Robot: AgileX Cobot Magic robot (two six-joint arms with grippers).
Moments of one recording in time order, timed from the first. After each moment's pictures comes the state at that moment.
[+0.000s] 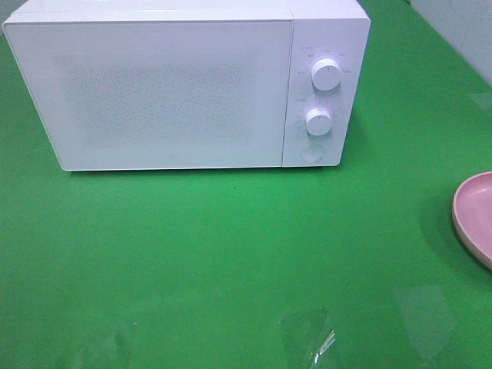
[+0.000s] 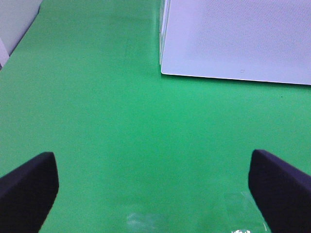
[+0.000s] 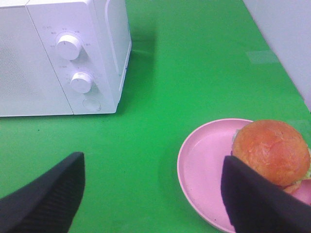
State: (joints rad) left arm 0.09 0.02 -0.52 -0.13 1.07 0.04; right arm 0.04 0.26 -0.52 0.00 0.69 0.15
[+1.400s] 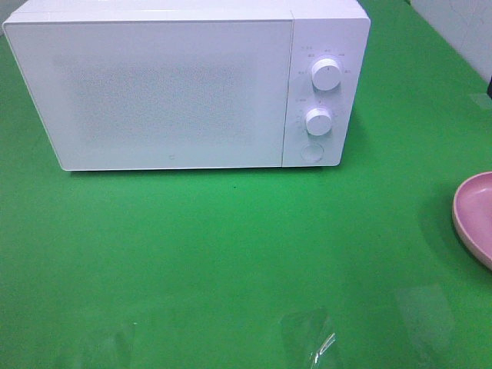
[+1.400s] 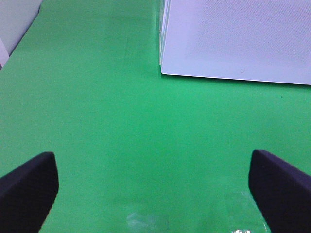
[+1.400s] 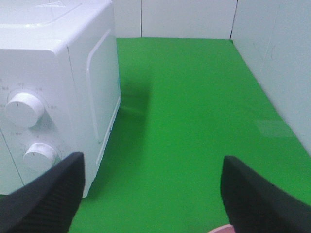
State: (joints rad) left arm 0.09 0.02 -0.52 -0.13 1.07 0.04; right arm 0.04 0.94 -0.31 -0.02 -0.41 0.08
